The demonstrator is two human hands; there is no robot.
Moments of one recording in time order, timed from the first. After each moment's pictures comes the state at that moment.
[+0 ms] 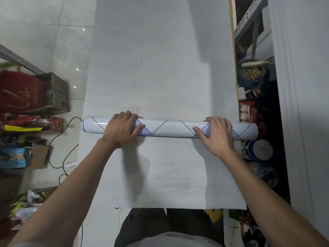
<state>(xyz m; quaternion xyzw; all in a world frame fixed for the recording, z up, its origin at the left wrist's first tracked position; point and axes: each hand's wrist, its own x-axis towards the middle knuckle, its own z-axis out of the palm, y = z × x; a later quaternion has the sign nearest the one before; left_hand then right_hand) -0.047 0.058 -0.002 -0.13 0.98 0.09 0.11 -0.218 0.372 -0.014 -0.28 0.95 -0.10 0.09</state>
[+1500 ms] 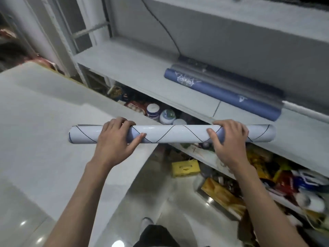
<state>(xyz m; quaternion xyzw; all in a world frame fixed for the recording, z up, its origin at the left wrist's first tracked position) 0.075 0.216 0.222 0.34 0.92 0.16 -0.12 0.243 0.532 0.217 0.19 0.94 -0.12 -0.27</state>
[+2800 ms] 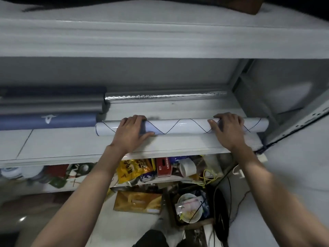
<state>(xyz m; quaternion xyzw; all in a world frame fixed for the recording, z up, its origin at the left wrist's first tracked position) 0.377 0.863 0.192 0.64 0.76 0.14 0.02 0.703 1.034 0.189 0.51 0.83 -0.02 -0.23</state>
